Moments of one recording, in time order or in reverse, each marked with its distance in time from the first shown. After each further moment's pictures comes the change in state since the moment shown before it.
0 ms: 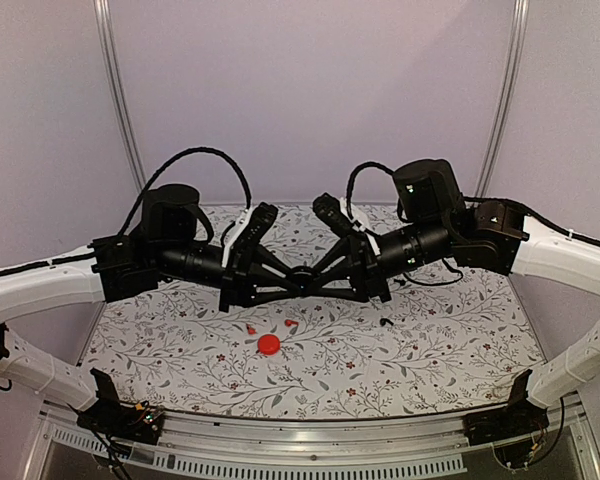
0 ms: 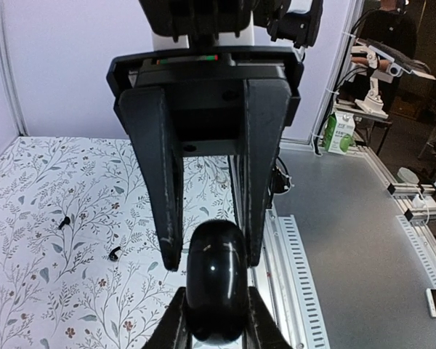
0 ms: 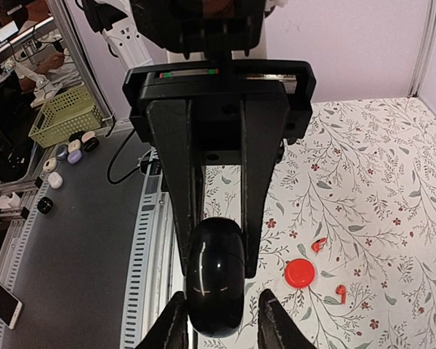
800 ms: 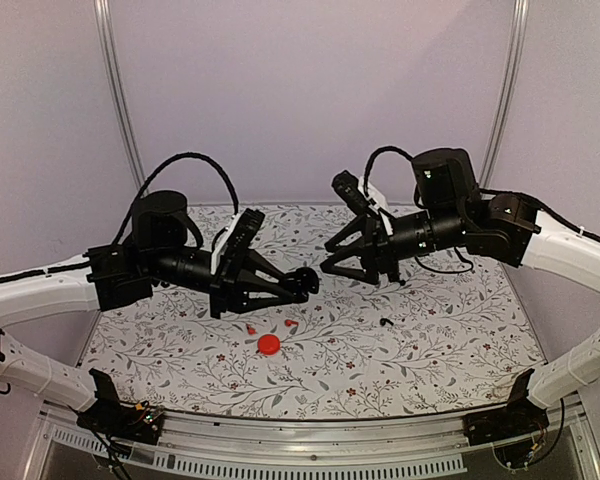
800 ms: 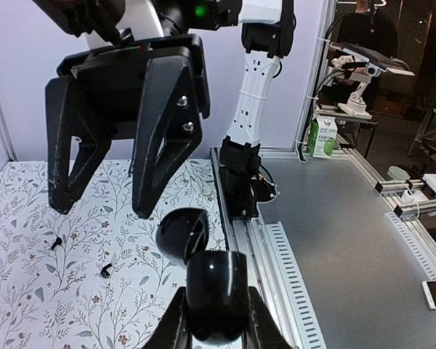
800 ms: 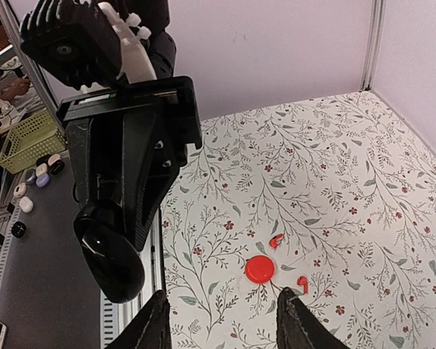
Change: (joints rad) left arm 0.000 -0.049 -0.073 0.096 0.070 0.005; right arm -0.080 -0.041 0.000 -0.003 0.071 0.028
